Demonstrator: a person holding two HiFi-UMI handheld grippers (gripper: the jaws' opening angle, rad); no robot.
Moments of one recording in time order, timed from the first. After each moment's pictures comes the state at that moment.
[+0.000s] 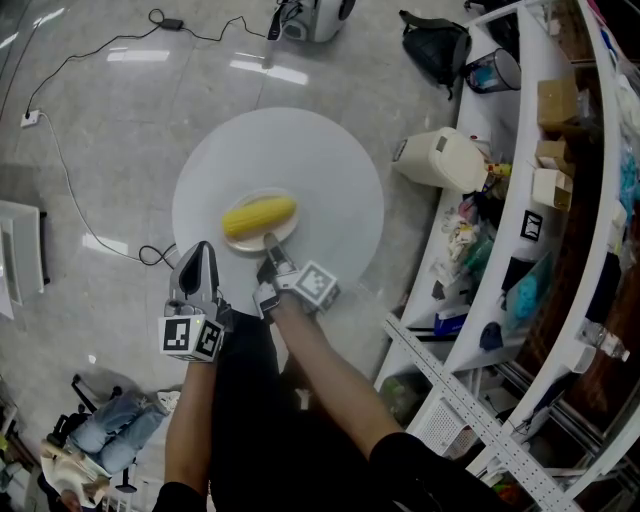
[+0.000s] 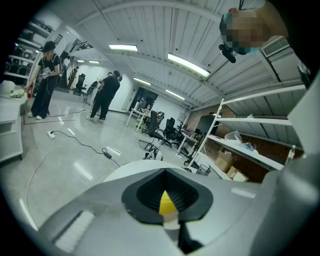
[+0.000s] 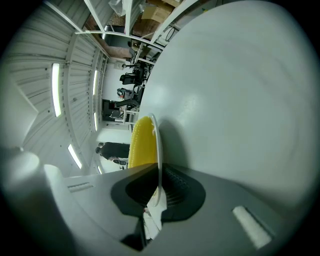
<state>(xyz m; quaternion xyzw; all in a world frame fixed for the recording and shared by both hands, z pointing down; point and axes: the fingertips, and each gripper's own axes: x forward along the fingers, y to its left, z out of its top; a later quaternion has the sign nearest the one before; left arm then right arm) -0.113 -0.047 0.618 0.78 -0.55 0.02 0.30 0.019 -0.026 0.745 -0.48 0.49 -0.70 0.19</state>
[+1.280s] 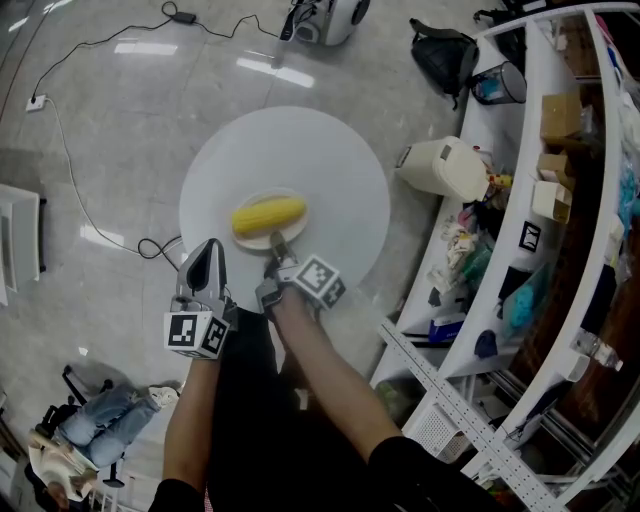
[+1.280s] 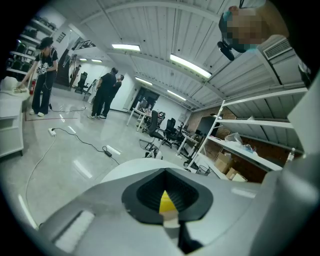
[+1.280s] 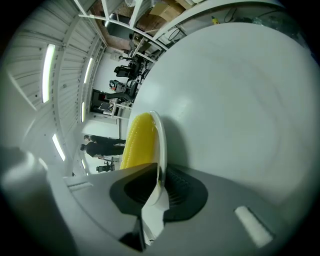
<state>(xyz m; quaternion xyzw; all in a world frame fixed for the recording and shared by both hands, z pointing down) -0.111 -0.037 0.621 0.78 -0.55 0.01 0.31 0.026 -0.017 0.755 -0.53 0.47 -0.70 0.11</state>
